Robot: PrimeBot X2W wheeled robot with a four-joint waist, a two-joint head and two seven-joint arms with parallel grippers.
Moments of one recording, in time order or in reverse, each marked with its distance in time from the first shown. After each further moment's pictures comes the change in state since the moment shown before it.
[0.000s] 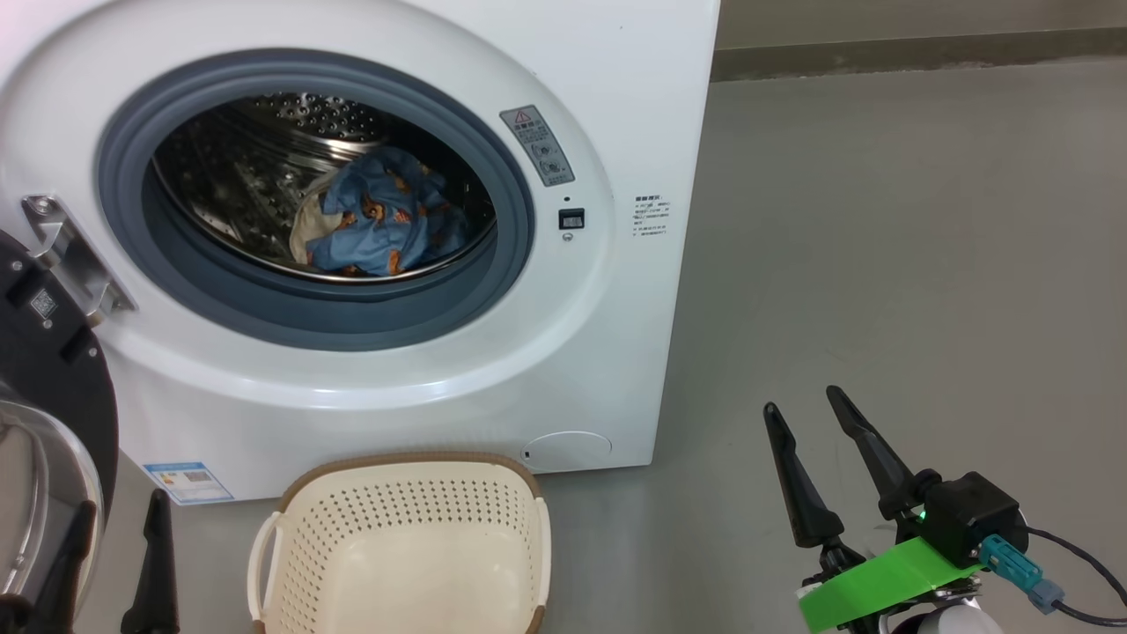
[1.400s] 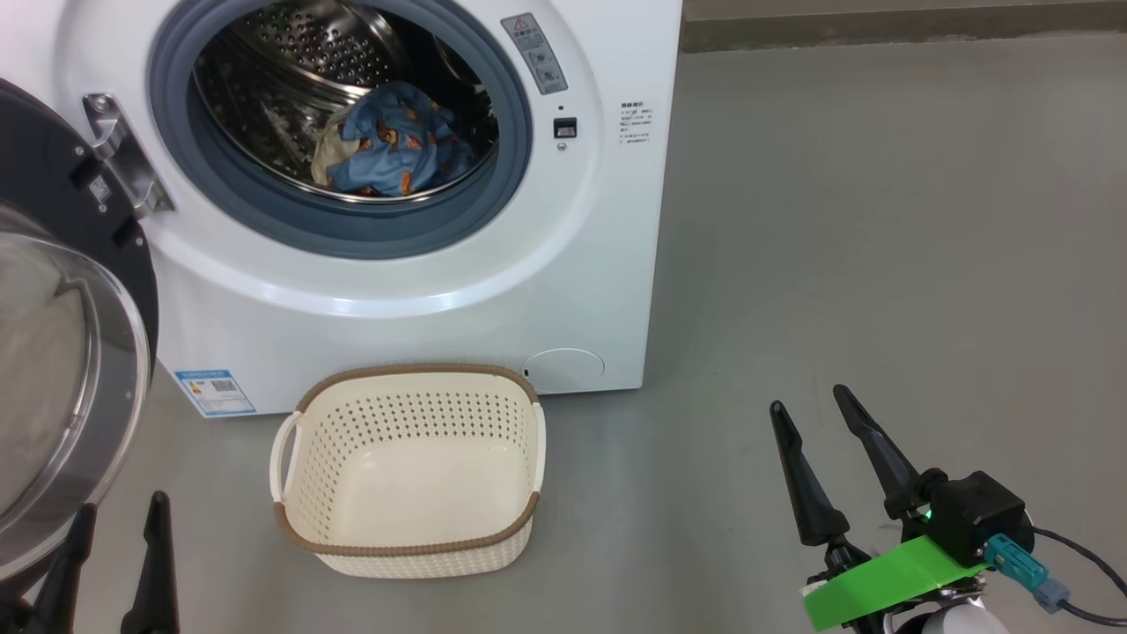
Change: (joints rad) left arm 0.000 0.004 -0.005 0.006 -0.013 0.001 0.000; right arm 0.000 0.000 -0.012 0.001 0.000 0.000 0.000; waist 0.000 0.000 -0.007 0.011
